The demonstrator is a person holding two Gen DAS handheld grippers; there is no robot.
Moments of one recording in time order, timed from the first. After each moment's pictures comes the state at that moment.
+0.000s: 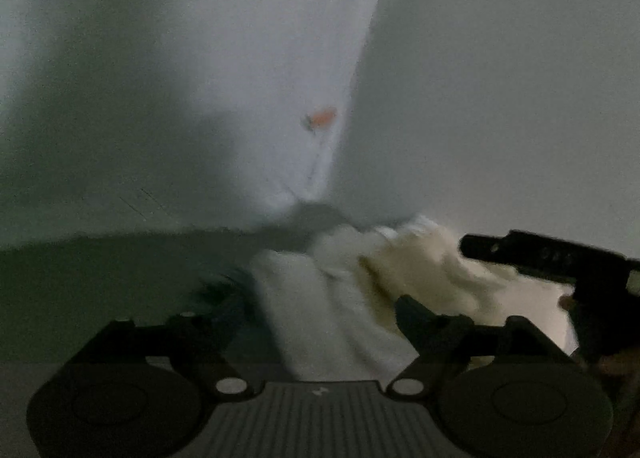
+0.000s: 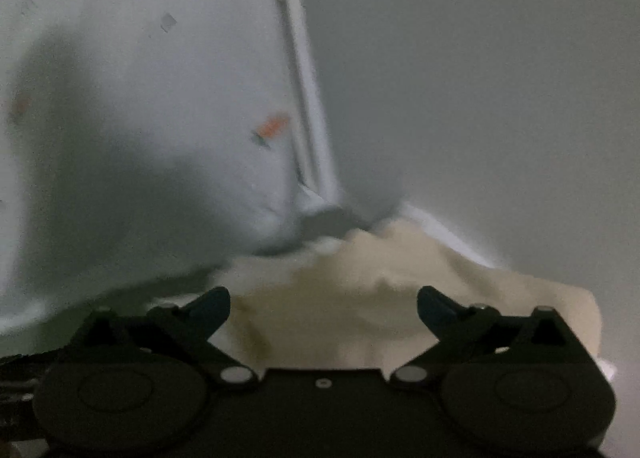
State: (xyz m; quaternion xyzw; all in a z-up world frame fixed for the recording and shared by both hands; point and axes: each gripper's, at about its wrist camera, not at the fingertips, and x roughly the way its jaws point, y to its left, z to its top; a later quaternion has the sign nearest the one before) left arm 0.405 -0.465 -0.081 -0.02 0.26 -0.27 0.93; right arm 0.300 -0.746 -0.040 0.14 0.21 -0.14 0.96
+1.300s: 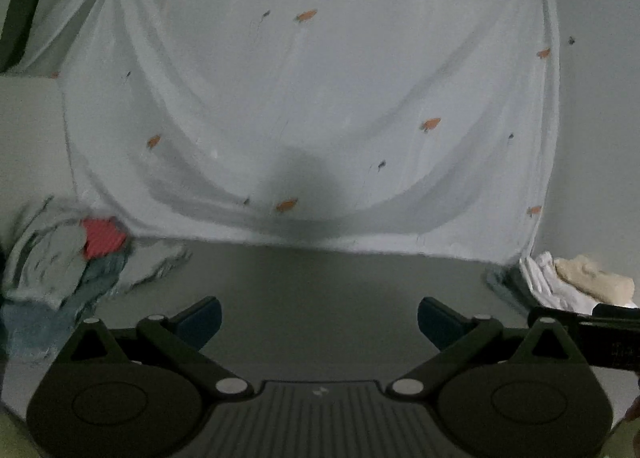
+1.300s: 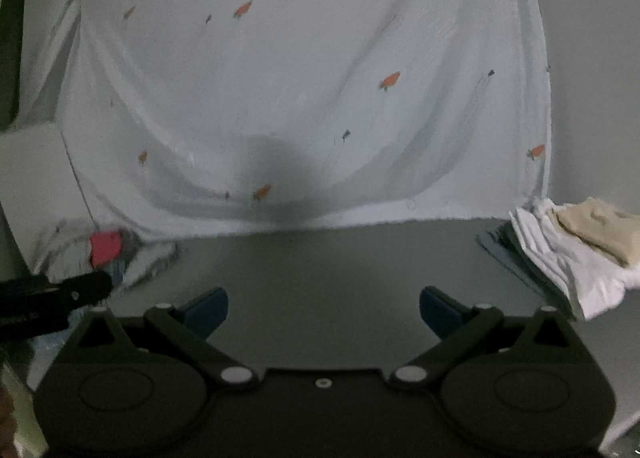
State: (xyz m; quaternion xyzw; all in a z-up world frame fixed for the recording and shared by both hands) left arm -0.004 -0.090 0.000 -0.04 0.20 0.02 0.98; right arm 0.012 -0.327 0.023 0.05 0.21 0.07 0.97
